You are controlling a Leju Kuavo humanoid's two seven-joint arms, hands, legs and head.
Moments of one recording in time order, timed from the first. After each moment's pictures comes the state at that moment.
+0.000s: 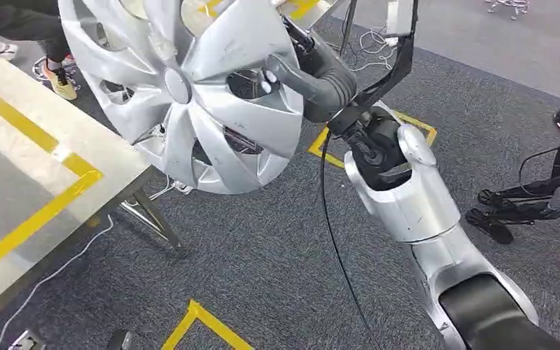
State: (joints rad) left arm -0.15 0.36 -1.09 -0.62 1.20 0.19 -0.03; right arm -0.88 -0.06 0.45 -1.43 -0.86 0.24 0.19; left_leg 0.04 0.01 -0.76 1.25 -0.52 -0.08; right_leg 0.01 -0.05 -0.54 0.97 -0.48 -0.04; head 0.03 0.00
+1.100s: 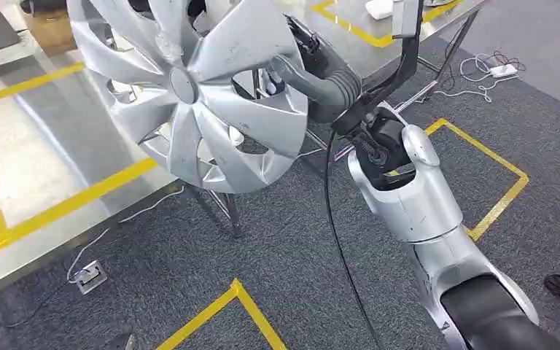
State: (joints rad) left arm -0.17 0.32 -1.10 -0.54 1.16 0.16 -0.05; right arm -0.86 -0.08 0.42 -1.46 -0.86 0.25 0.19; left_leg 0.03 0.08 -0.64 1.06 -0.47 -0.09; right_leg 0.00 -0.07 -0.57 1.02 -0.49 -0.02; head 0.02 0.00
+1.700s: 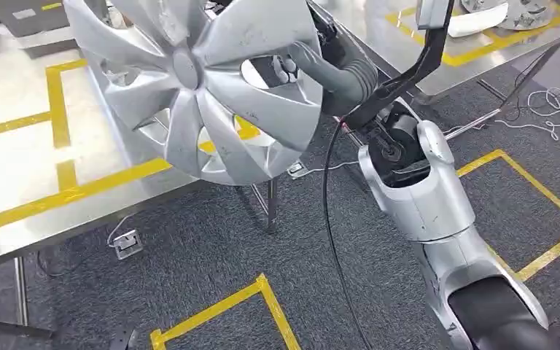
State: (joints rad) left arm -0.17 0.31 -1.09 -0.54 1.15 0.16 -0.05; right arm -0.89 -0.08 0.41 -1.46 -0.90 0.27 0.18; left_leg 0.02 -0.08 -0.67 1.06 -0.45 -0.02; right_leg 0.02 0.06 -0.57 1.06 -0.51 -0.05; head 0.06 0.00
